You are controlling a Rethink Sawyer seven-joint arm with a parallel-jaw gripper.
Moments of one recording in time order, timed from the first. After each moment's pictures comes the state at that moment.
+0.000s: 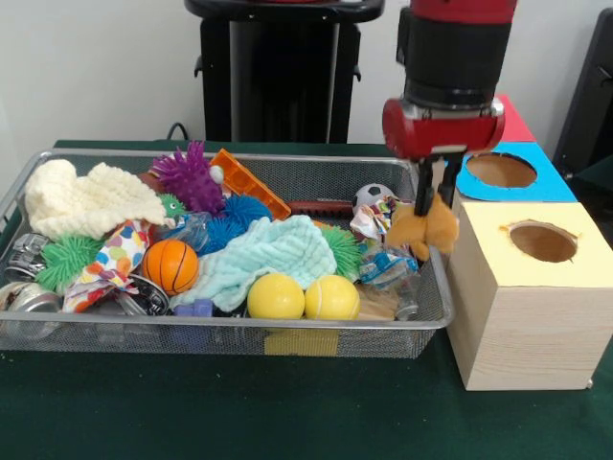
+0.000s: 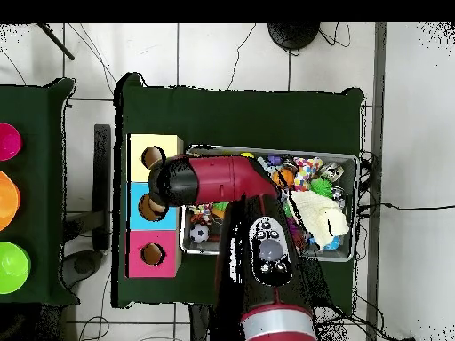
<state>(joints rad) -0.14 -0.66 0.11 1.53 -0.17 0.56 1.58</state>
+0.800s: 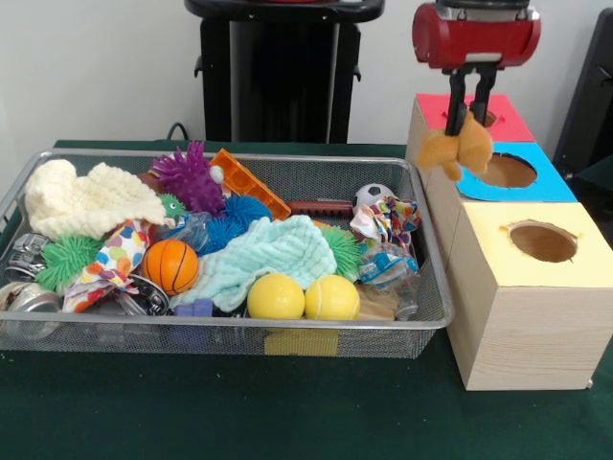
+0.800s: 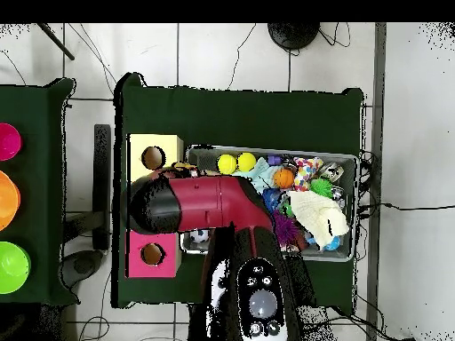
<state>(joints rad) -0.12 -0.85 0.11 1.68 -0.13 0.57 1.58</state>
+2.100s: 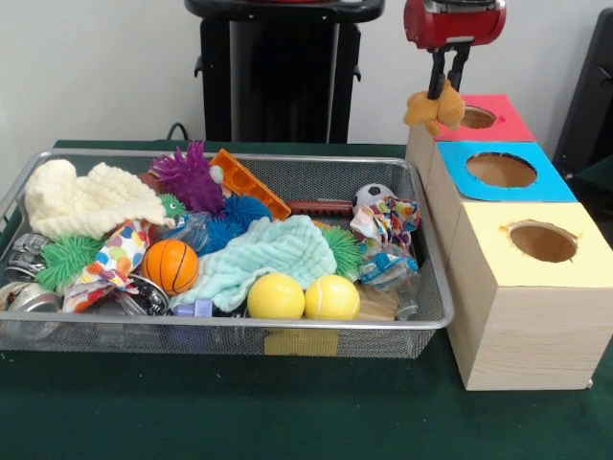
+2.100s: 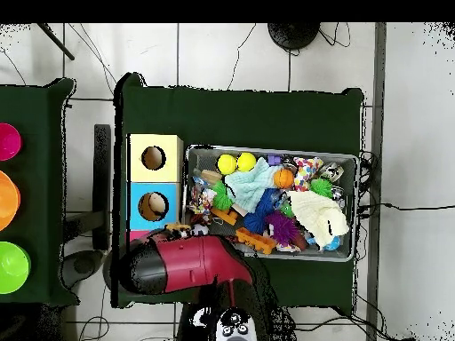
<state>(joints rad) -0.06 -0.92 0.09 1.99 -0.13 0.50 1.58</state>
